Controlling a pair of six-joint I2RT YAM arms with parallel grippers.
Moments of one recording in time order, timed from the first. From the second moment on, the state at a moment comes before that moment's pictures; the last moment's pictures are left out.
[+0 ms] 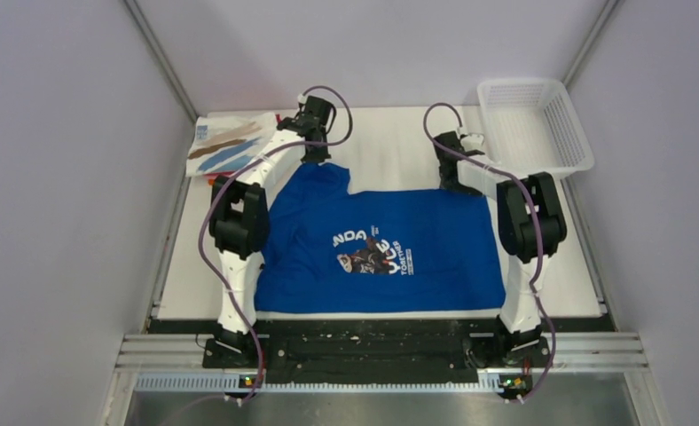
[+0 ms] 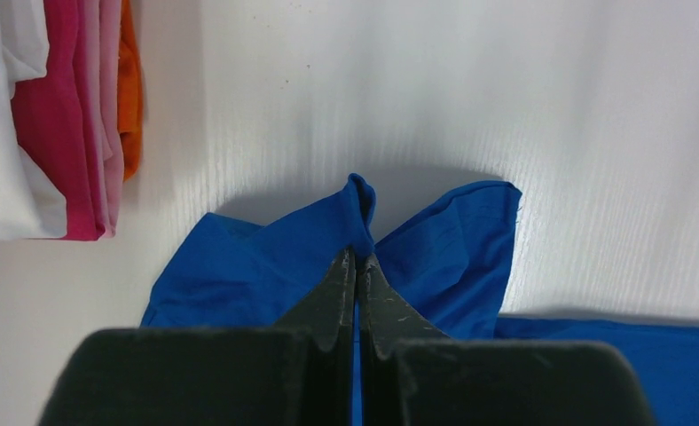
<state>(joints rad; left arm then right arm) -0.36 2.16 1.92 -0.71 -0.26 -0.39 0.28 2.03 1.42 -0.50 0.64 0.47</state>
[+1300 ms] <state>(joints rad) -0.38 2.03 1.86 -0.73 -0.27 -0.40 0.21 1.91 1.22 -0.43 0.62 0.62</state>
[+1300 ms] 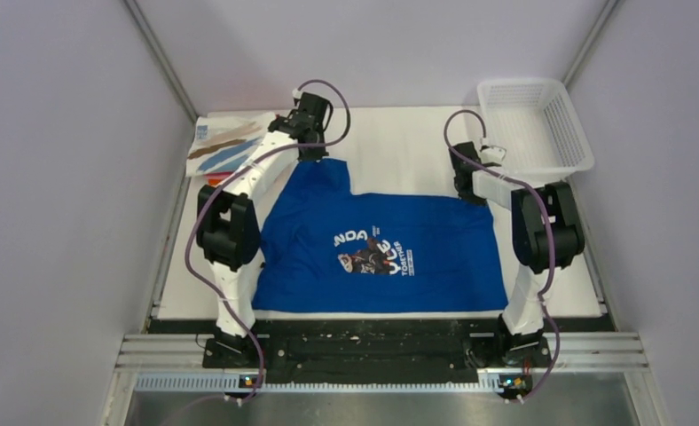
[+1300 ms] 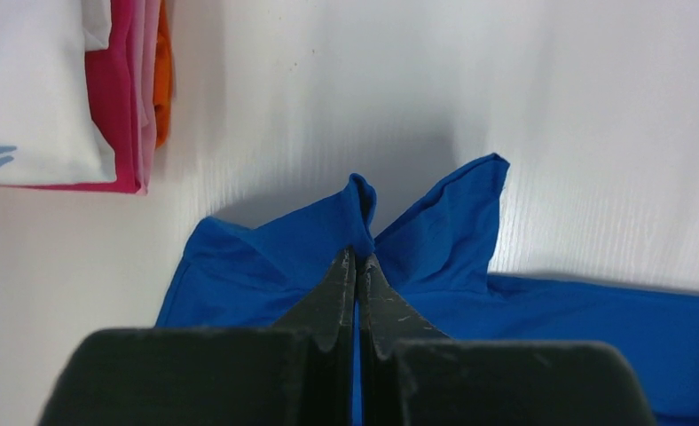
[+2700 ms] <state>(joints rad) -0.61 0.93 0.95 -0.83 -0.35 -0.64 0.35 1.17 0.75 -0.48 0.60 0.57</state>
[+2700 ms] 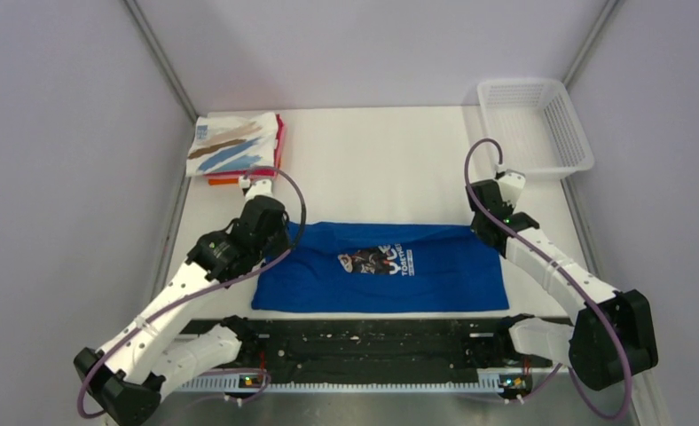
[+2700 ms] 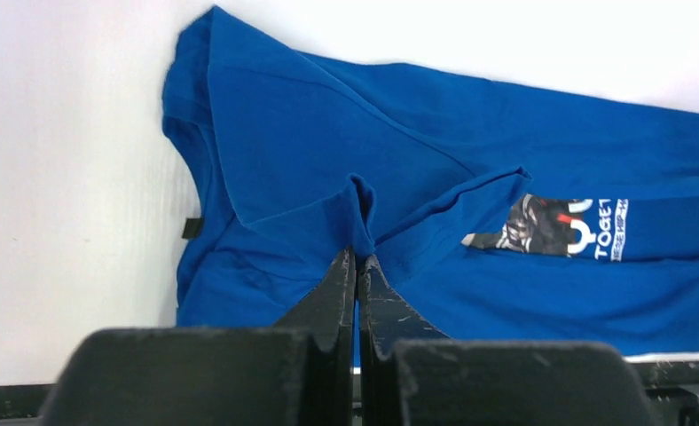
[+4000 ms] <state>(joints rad) -0.63 0.72 0.69 -0.82 -0.05 -0.84 0.38 0.64 0.58 -0.56 0.51 0.70</state>
